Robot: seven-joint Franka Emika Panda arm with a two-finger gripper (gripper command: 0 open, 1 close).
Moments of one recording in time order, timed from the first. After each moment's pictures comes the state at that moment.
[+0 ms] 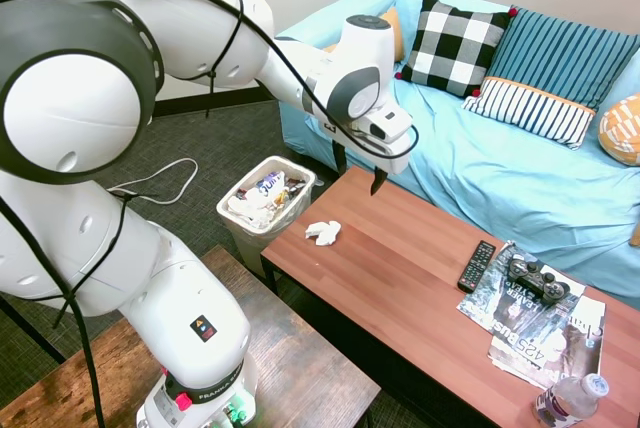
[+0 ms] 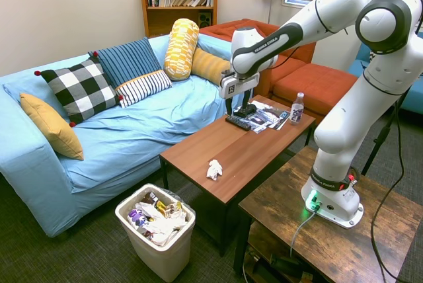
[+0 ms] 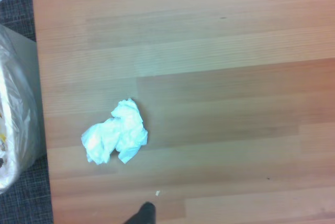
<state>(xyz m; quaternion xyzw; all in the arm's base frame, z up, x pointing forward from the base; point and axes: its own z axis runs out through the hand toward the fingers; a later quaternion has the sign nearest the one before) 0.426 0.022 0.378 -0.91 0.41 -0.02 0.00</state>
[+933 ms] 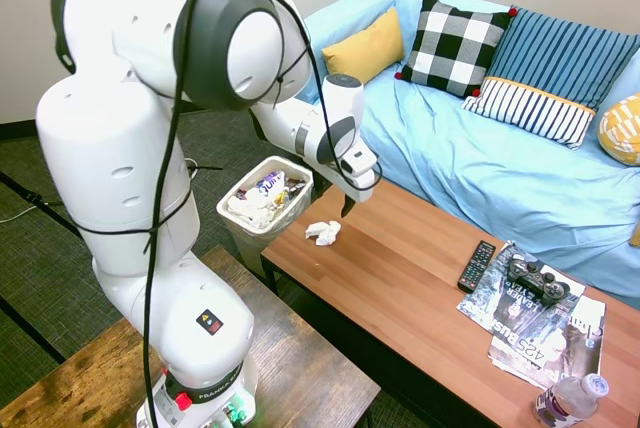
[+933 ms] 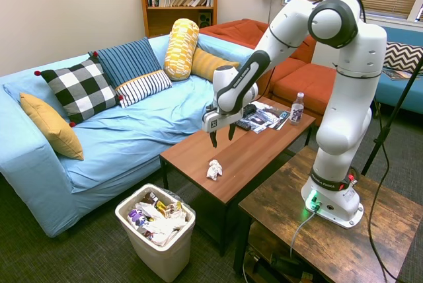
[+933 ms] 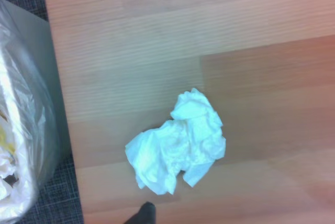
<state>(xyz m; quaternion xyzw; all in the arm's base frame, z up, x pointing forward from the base) 0.450 0.104 0.223 -0.90 0.43 0.02 0.00</state>
